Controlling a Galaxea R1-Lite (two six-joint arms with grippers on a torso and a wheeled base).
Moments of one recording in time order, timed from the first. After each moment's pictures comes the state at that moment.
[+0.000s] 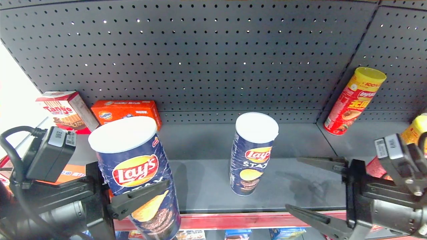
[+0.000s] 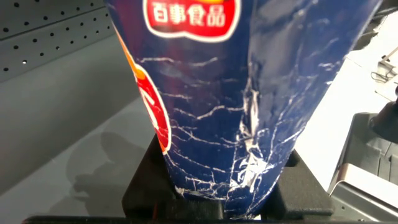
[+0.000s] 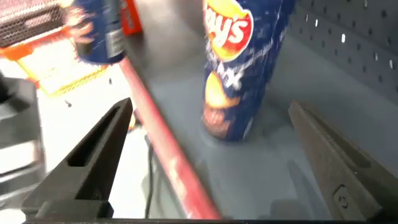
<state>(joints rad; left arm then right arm) -0.45 1.25 -0.33 -0.85 -0.49 -0.01 0.62 1.27 -0.41 -0.75 0.40 -0.23</state>
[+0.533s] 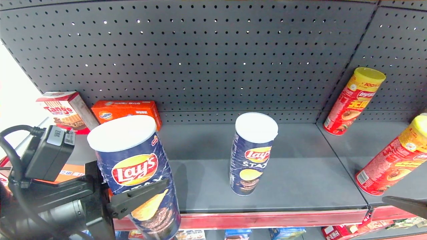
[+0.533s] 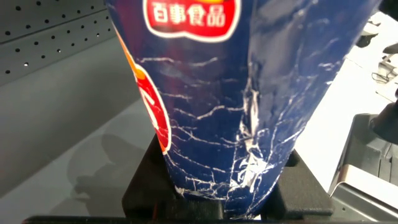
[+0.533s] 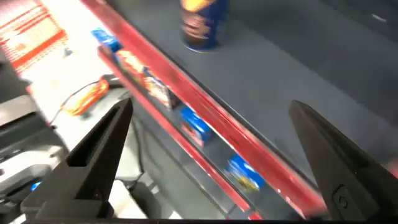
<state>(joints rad) -0.45 1.24 -0.34 -0.85 -0.49 -0.01 0.72 0.75 -0.34 -0.20 0.01 -0.17</state>
